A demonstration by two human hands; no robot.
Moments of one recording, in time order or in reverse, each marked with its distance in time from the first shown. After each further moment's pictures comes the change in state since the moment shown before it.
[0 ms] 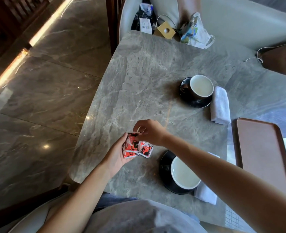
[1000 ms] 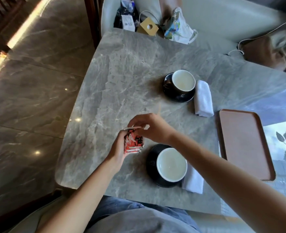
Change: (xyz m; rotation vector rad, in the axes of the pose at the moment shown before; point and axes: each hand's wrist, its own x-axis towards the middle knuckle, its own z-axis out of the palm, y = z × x) left_hand 0.007 -0.004 0.066 0.189 0.119 0.127; right_hand -0.050 0.002 -0.045 0.091 0.136 -0.134
